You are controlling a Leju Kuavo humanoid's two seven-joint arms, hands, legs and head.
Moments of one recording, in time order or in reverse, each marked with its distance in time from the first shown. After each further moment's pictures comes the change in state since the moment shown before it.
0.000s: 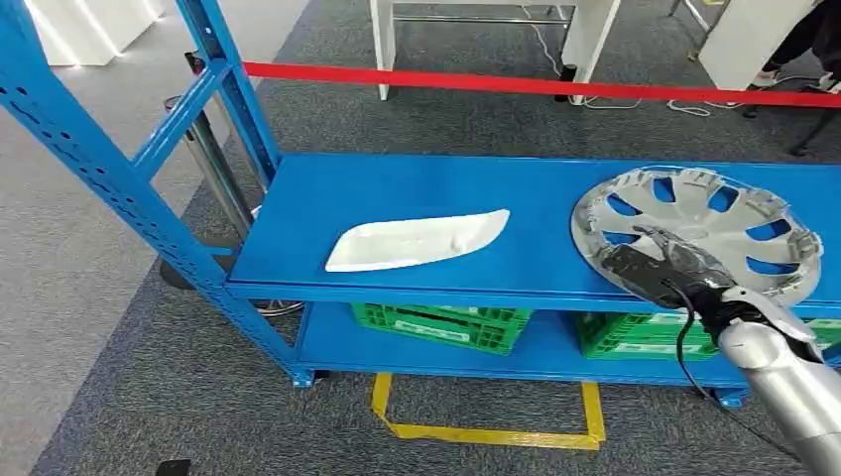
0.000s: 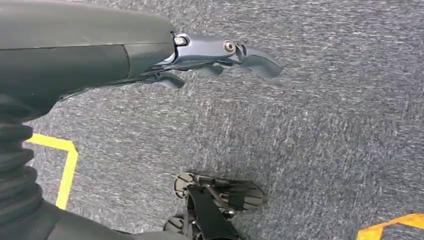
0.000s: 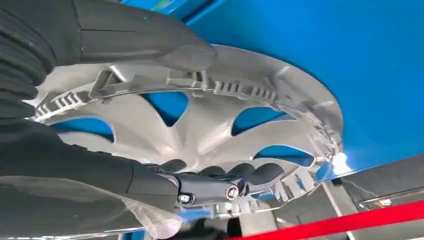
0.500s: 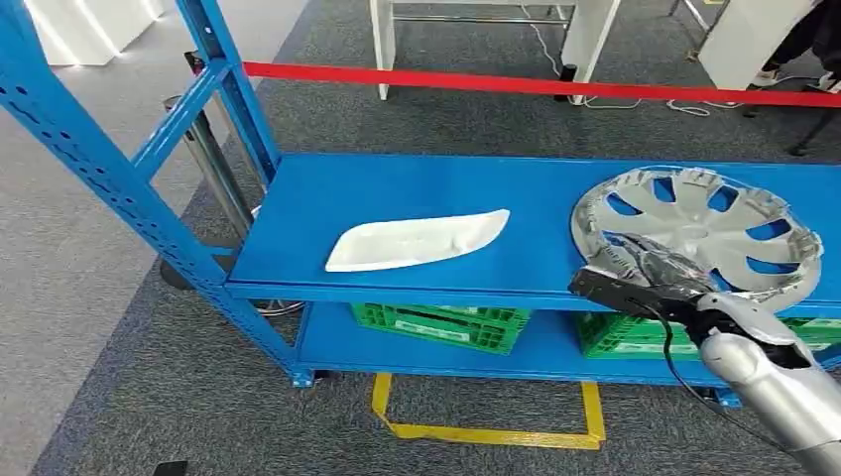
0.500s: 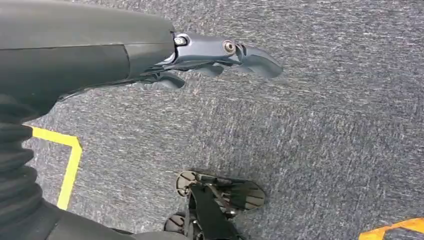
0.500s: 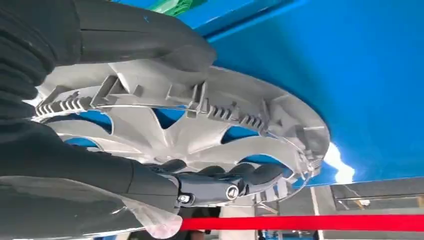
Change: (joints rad) left arm 0.000 -0.001 0.016 0.001 0.008 0.003 0.011; right arm 0.004 -0.037 0.114 -0.066 0.114 0.028 0.036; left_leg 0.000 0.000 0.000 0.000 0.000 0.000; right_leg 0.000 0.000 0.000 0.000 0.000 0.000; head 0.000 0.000
